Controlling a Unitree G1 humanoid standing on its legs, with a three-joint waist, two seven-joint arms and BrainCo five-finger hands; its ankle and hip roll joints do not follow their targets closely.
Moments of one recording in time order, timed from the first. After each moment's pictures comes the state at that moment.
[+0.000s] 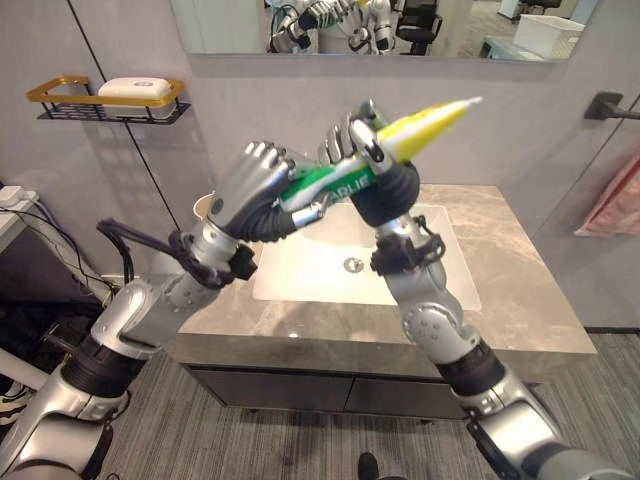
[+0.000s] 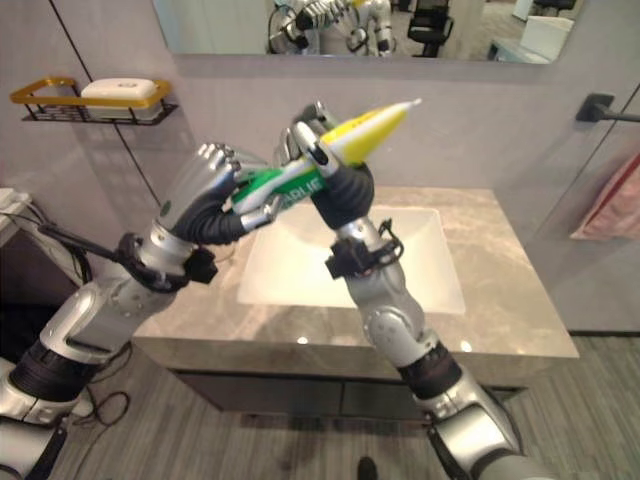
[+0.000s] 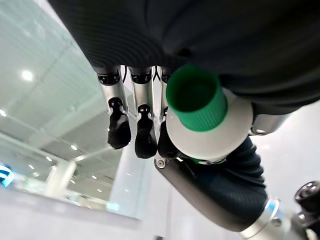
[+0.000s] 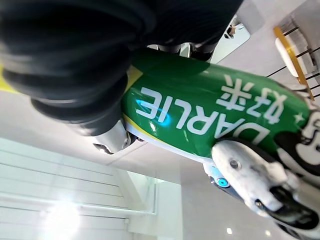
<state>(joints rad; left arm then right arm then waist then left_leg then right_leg) -0.47 0.77 -0.33 -0.29 0.39 -0.32 0.24 -0.51 -0.23 0.44 -0.19 1.08 -0.27 0.09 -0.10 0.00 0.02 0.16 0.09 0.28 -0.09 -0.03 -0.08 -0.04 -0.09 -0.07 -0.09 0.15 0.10</state>
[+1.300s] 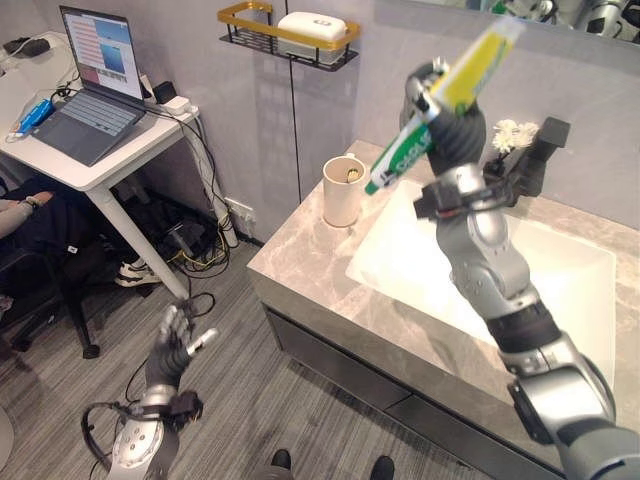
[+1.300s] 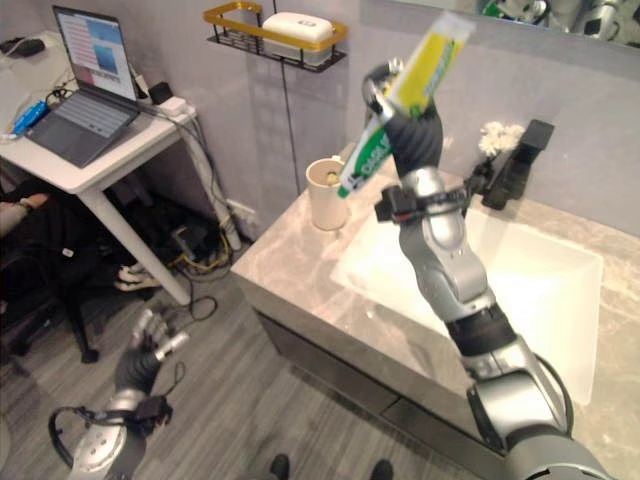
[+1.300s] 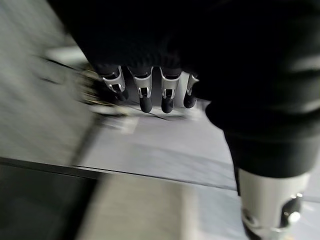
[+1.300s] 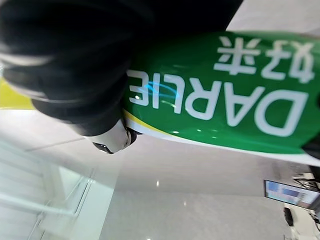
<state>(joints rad) 0.41 0.43 -0.01 0.01 -0.55 -0.12 0.05 -0.89 -0.49 0.32 0.10 0.71 -0.17 -0.22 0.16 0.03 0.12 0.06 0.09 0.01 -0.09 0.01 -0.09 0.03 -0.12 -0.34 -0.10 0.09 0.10</state>
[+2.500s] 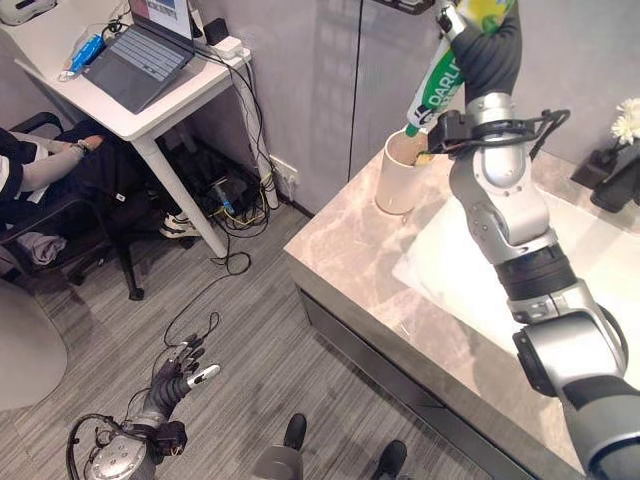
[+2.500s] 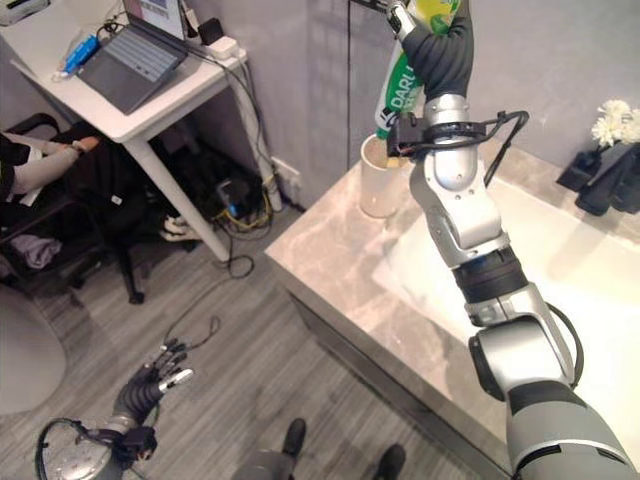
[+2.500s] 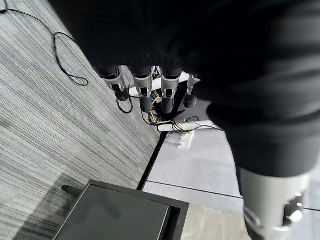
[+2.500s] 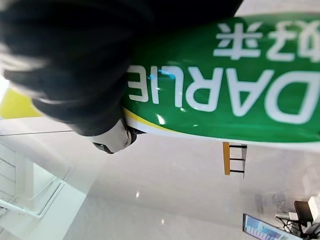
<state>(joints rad) 0.43 0.58 -0.07 -0.03 -0.59 -0.06 -0.02 -1.03 -0.51 0.30 0.28 0.53 -0.17 -0.37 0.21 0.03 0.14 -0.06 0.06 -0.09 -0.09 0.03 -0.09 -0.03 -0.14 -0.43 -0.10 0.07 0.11</state>
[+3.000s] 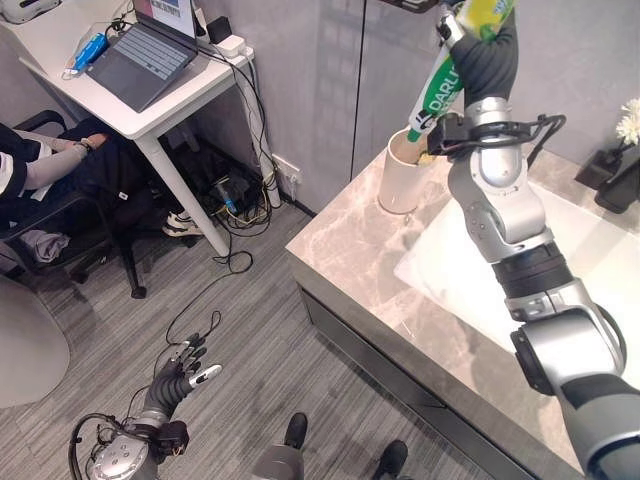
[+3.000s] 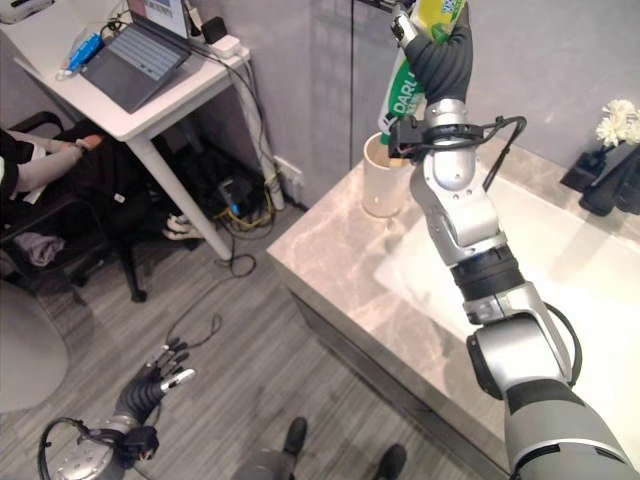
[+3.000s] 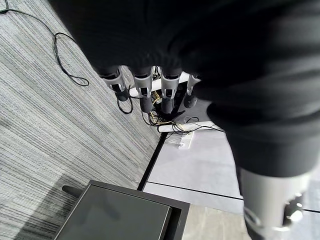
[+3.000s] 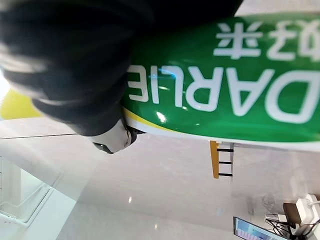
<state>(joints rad) 0.43 0.58 -0.07 -0.04 -0.58 -0.06 -0.01 -1.04 -0.50 0.30 0.33 0.53 -0.17 -0.37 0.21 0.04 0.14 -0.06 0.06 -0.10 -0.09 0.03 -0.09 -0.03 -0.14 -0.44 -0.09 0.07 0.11</state>
